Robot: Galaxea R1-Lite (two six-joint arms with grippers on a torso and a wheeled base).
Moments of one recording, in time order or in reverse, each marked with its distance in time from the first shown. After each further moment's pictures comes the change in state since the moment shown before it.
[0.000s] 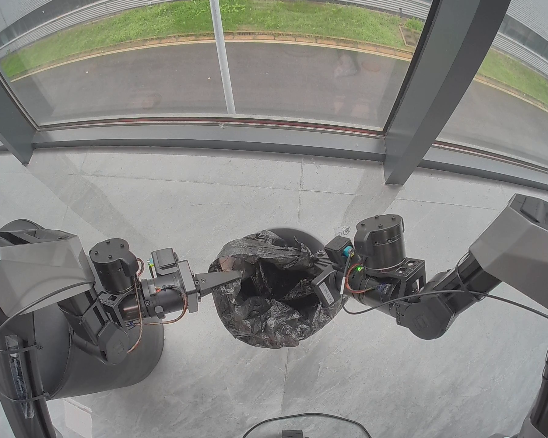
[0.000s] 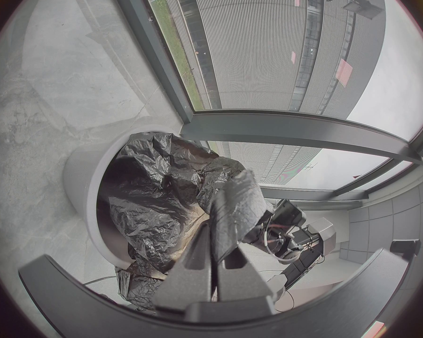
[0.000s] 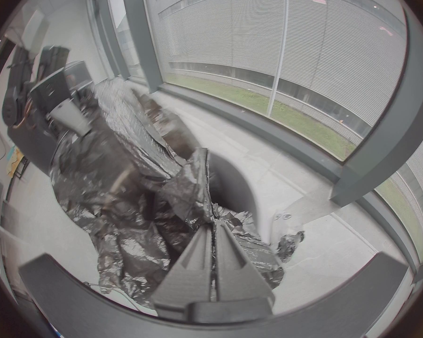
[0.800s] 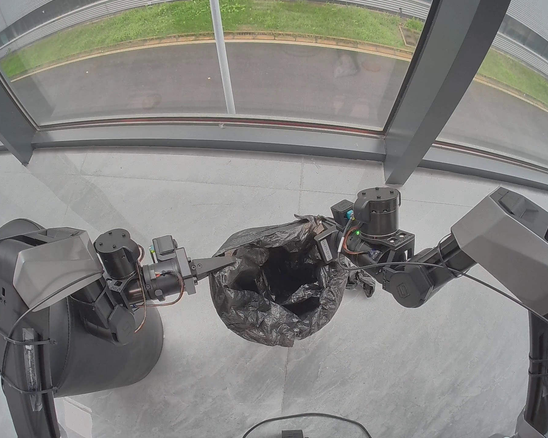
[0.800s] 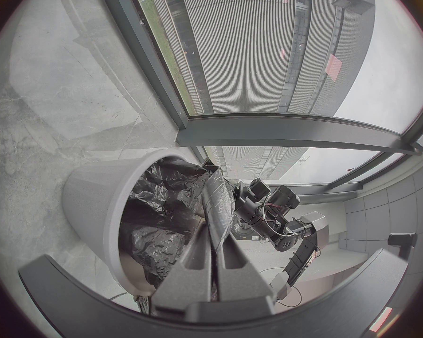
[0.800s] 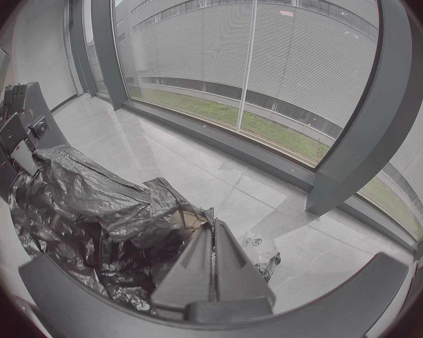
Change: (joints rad) left arm 0.076 0.123 -0.204 0.002 -0.105 0.003; right arm -0.090 0.125 -0.256 -0.026 -0.081 0.029
